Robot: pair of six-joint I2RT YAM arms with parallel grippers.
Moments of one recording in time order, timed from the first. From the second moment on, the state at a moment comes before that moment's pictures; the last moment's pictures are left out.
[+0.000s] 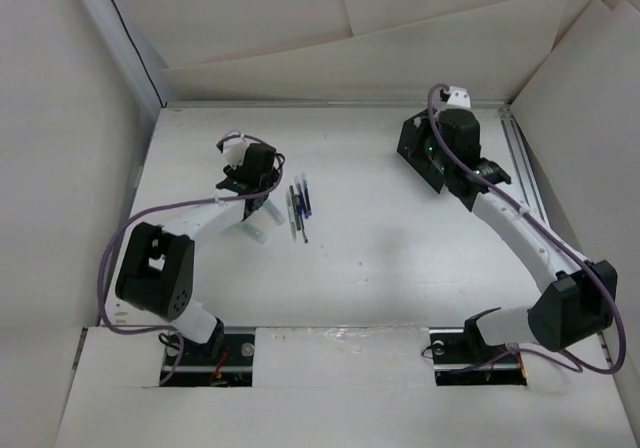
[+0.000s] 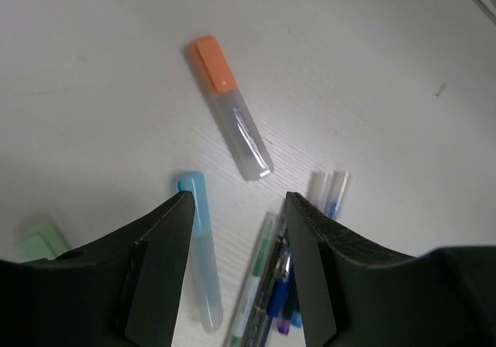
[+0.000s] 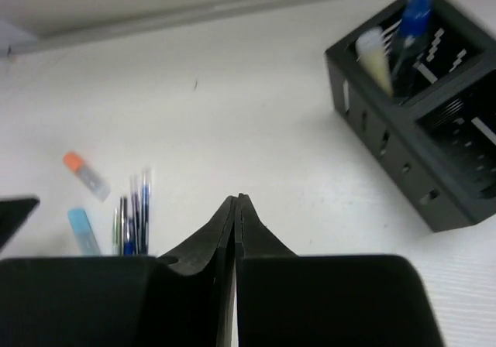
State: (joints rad) left arm -0.41 1.53 0.95 -0.12 -0.52 -0.84; right arm 0.35 1.35 1.21 -0.19 0.16 0.39
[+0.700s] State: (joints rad) left arm -0.24 1.84 1.12 -0.11 -0.32 -0.86; right arm 0.39 1.28 1.01 -0.14 -0.02 0.39
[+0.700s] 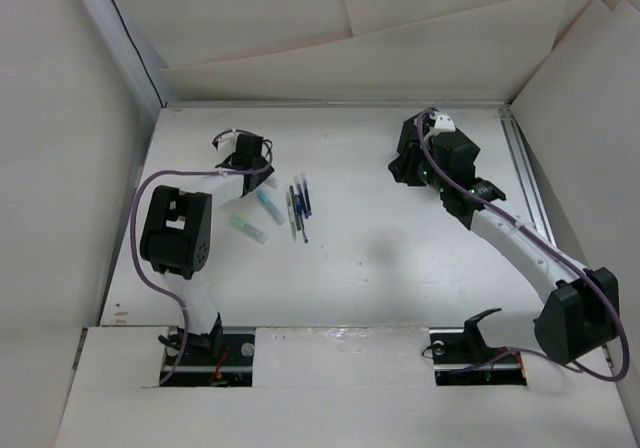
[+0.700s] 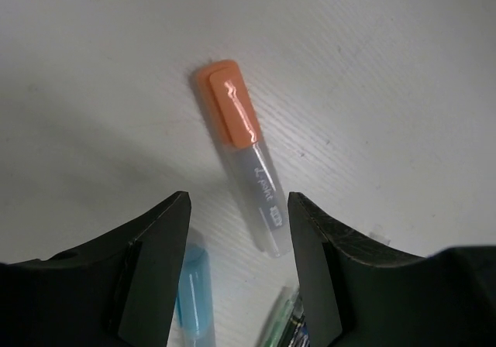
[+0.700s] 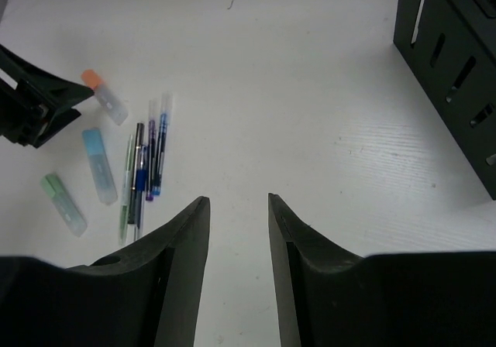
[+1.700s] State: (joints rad) left arm -0.30 2.07 1.42 -0.29 -0.48 -0.78; right arm 0.42 1.32 1.01 -0.10 -0.10 0.39
